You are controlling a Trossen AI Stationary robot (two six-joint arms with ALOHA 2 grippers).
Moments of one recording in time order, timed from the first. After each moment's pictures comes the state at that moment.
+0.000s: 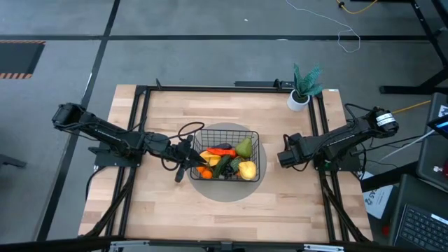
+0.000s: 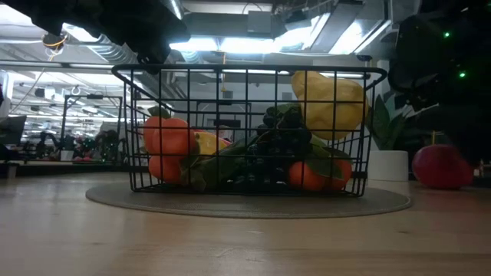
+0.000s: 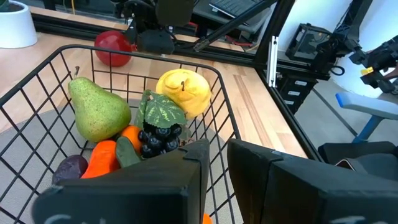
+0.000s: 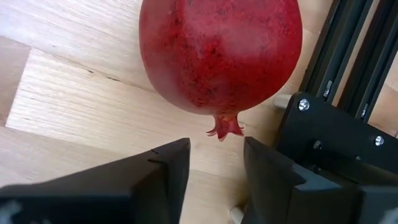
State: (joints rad) left arm -0.22 1.11 0.47 0.46 -0.07 -0.25; right arm 0.24 1.35 0.69 -1.20 0.19 1.46
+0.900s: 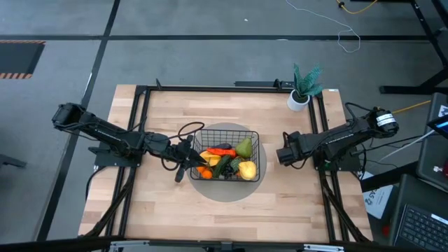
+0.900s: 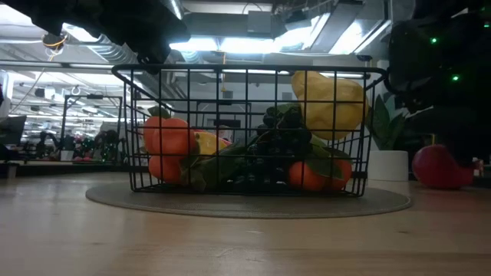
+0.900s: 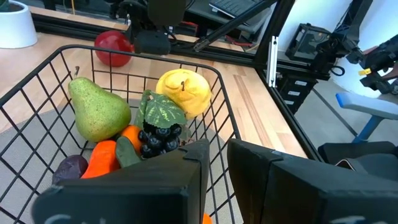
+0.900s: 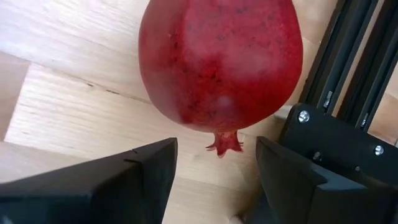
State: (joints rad) left arm -0.22 1.11 0.47 0.46 -0.07 -0.25; right arm 0.19 1.35 0.69 -1.18 0.21 1.40
